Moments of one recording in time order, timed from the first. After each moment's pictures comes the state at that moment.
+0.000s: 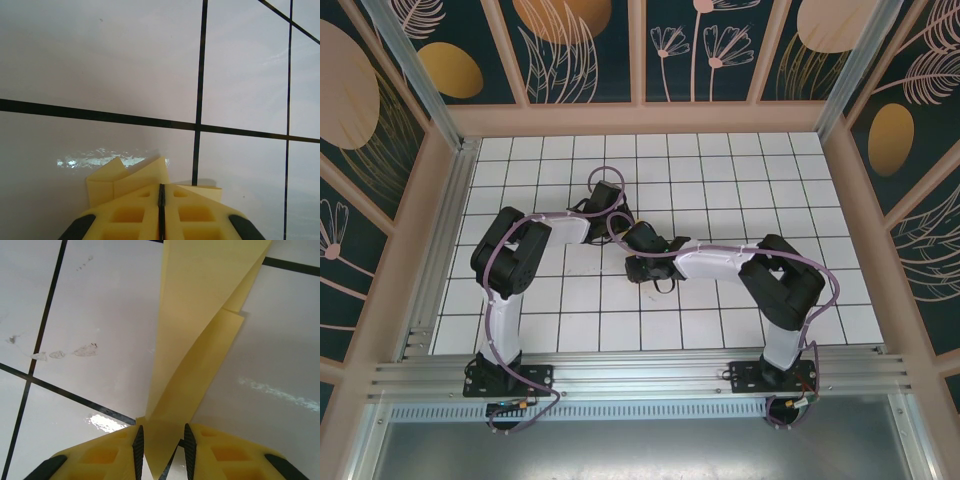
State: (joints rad) left arm -0.52 2.07 1.20 0.04 0.12 -0.84; right arm 0.92 1.80 1.05 -0.30 0.05 0.56
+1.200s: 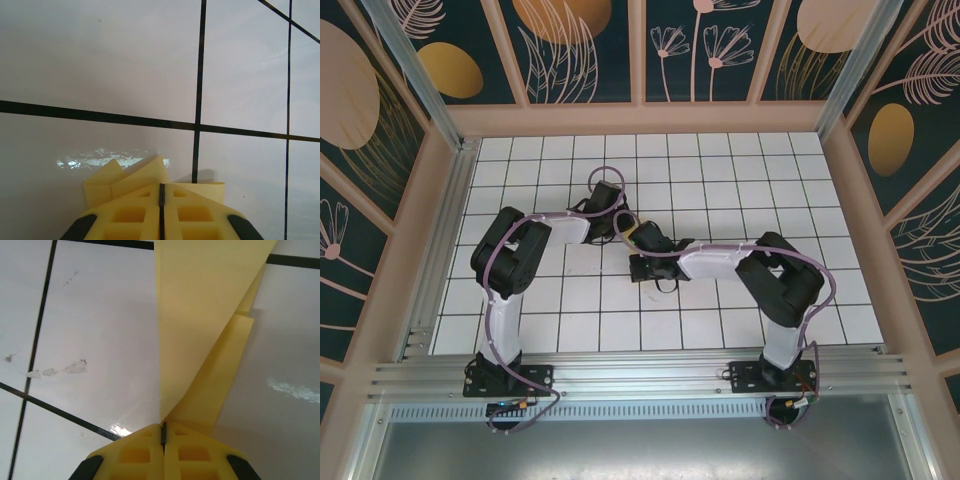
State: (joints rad) left arm -0.52 2.07 1.20 0.04 0.12 -0.83; right arm 0.86 1.81 0.96 -0.15 -0.05 0.62
